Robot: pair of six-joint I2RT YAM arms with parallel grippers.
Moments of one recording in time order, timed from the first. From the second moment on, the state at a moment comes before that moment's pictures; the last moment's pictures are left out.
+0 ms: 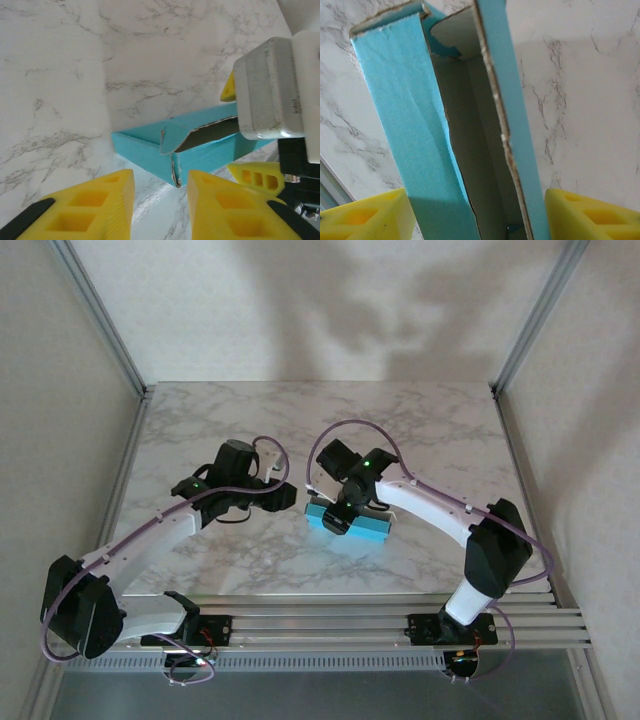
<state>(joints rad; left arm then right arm) -0.49 1.25 0.92 -0.45 0.42 -0.33 0.84 1.65 1.36 -1.02 -0.03 -0.28</state>
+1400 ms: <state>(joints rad) -0.49 1.48 1.05 -0.39 0.55 -0.19 0.84 1.65 1.33 -0.98 0.03 -0.20</state>
